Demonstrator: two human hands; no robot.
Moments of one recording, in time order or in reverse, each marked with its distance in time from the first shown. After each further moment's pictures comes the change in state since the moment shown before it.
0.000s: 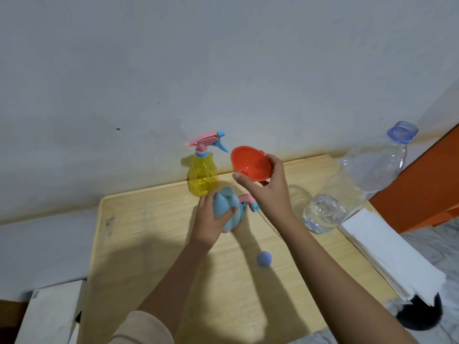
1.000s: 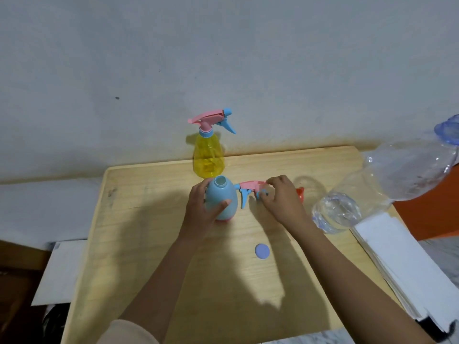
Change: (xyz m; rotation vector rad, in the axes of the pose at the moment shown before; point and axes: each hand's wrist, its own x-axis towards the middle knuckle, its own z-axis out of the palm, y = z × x) left_hand -0.018 -0.006 -0.003 -0.069 0.101 -0.049; right_hand 0.027 0.098 -0.029 -0.725 -0.355 -0.048
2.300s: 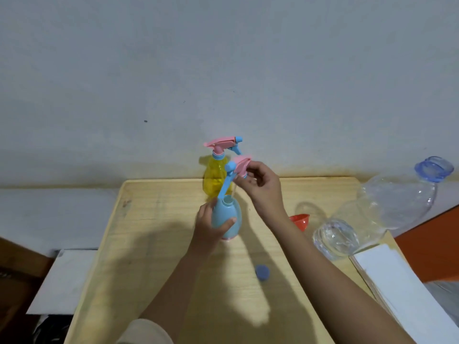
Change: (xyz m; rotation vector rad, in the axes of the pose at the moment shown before) left_hand -0.003 -0.005 0.008 -0.003 0.071 -0.026; right_hand 0.008 -0.102 -0.031 0.974 0.068 -0.175
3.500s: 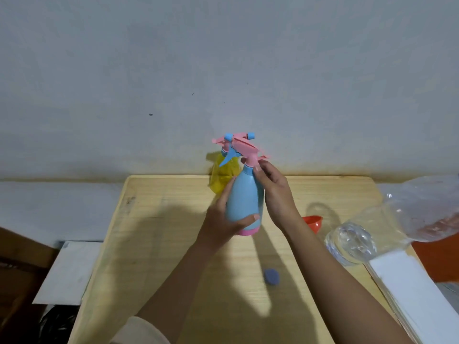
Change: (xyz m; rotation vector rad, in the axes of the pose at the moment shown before) left_hand 0.009 0.042 -0.012 -0.012 -0.146 0.114; right_hand 0.012 0.009 -0.001 0.112 -0.106 0.177
